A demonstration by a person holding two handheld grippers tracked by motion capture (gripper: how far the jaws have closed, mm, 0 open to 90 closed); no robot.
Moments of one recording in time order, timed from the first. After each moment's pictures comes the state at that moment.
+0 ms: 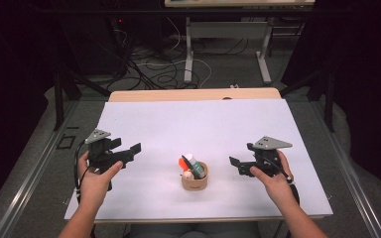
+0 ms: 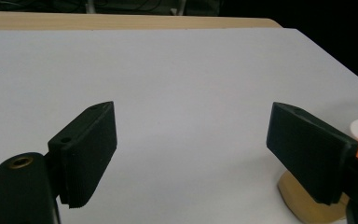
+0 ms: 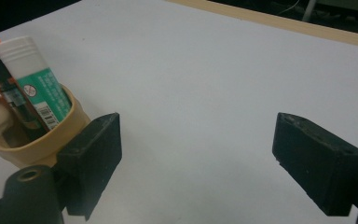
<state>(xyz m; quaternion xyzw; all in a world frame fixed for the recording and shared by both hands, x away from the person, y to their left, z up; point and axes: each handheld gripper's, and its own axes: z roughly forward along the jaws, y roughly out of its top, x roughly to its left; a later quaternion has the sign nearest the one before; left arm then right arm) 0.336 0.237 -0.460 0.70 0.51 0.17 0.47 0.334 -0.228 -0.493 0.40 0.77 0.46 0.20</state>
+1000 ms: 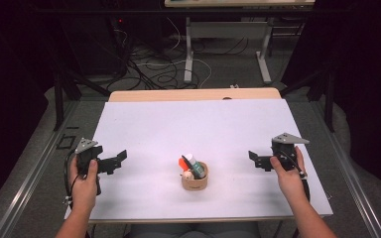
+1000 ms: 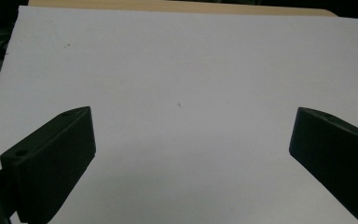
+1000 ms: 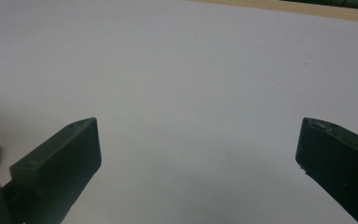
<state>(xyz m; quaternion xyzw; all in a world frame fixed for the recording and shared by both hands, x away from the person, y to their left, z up) 0.342 0.280 -0.506 0.69 0.54 0.21 0.44 0.356 -0.284 -0.514 0.49 0.72 0.43 0.24</state>
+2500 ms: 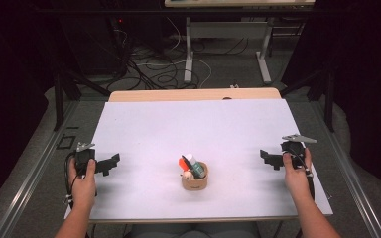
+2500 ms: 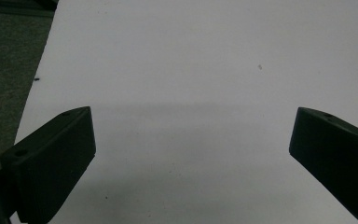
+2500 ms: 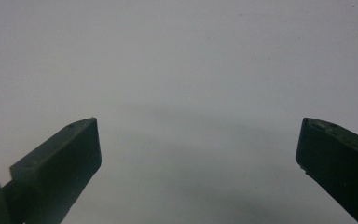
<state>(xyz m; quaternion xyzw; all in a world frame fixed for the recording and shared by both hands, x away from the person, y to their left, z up) 0.360 0.303 -0.541 0.67 0.62 0.21 0.36 0.370 -0.317 -0.537 0.57 0.69 0.38 0.23</state>
